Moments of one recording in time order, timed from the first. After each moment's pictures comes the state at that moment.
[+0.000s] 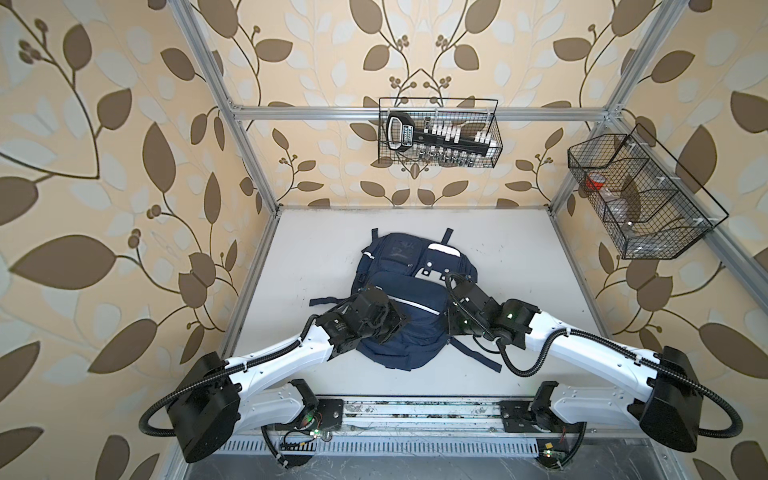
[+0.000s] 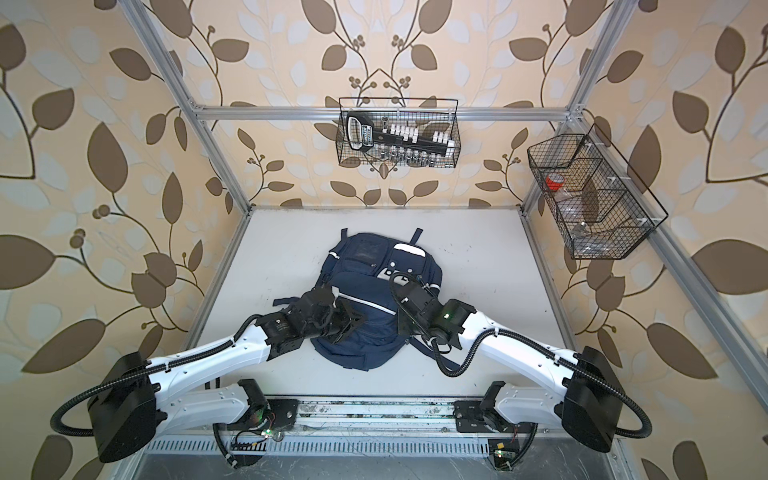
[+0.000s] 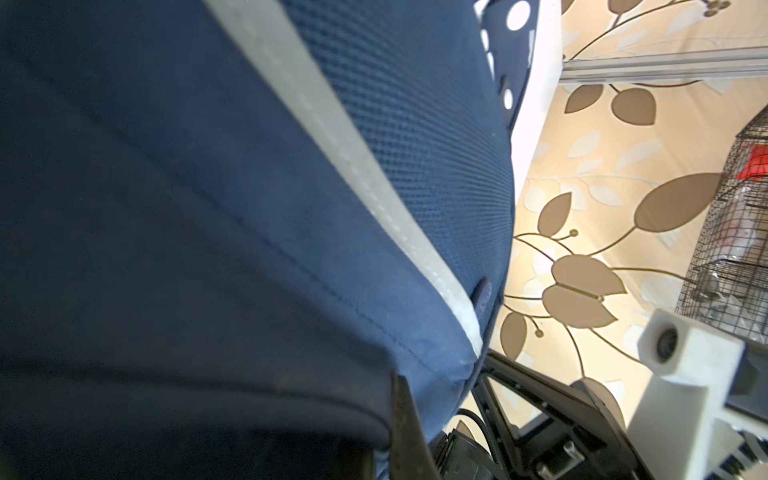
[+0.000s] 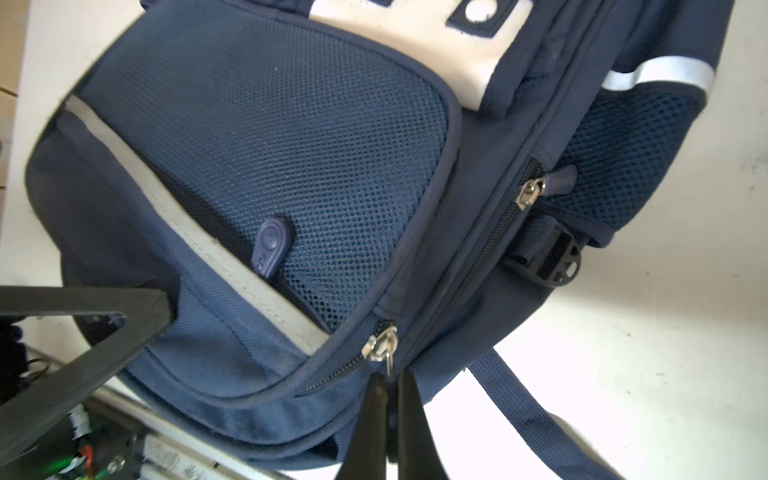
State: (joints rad) left arm -0.77 1.16 0.62 -0.14 0.17 -1.43; right arm 0.86 1.24 0.88 -0.66 0.19 0.77
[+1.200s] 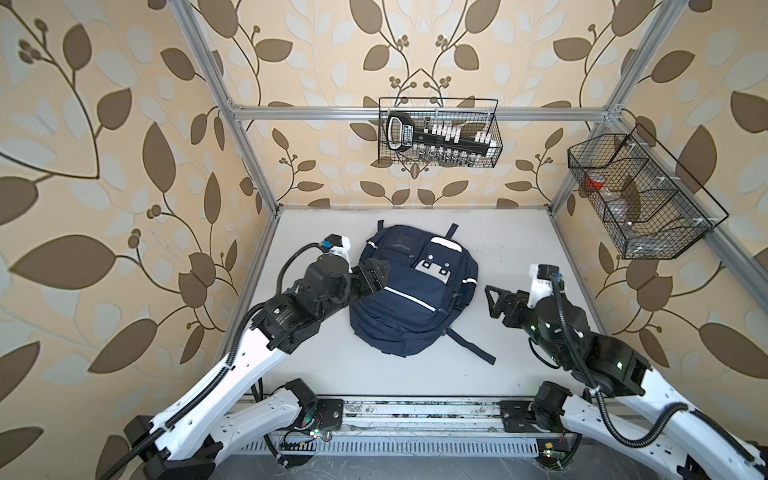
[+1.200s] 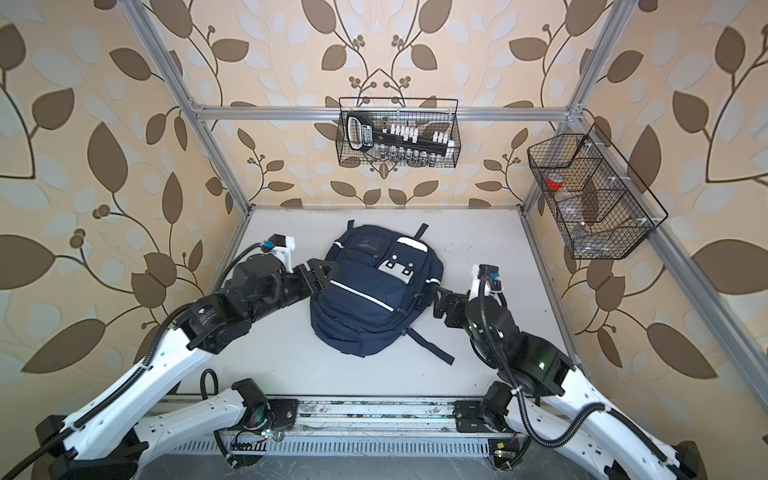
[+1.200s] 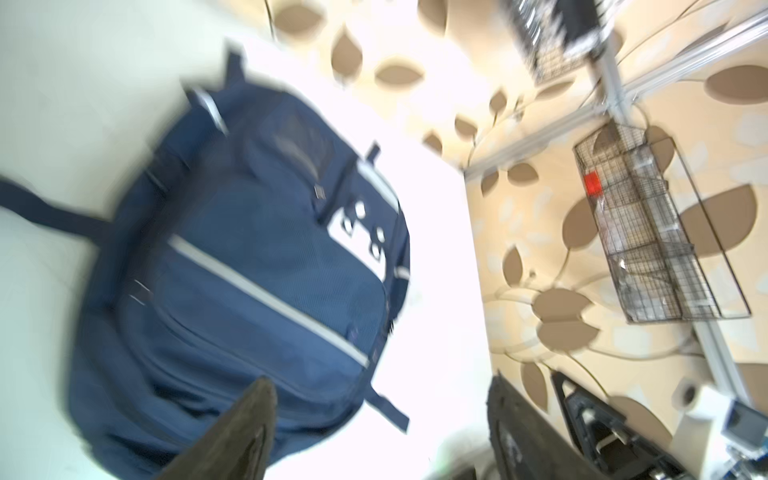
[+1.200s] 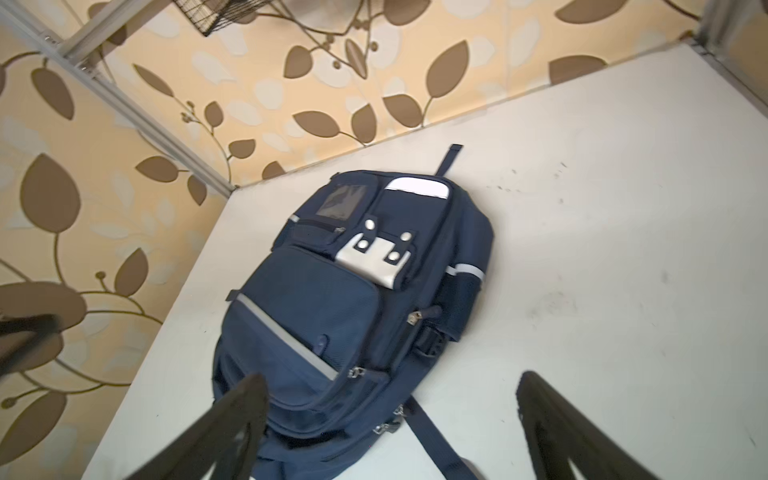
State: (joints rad) left arm -0.67 0.89 1.10 -0.65 -0.17 -0.89; right arm 0.82 0.55 0.76 -0.68 0.58 0.71
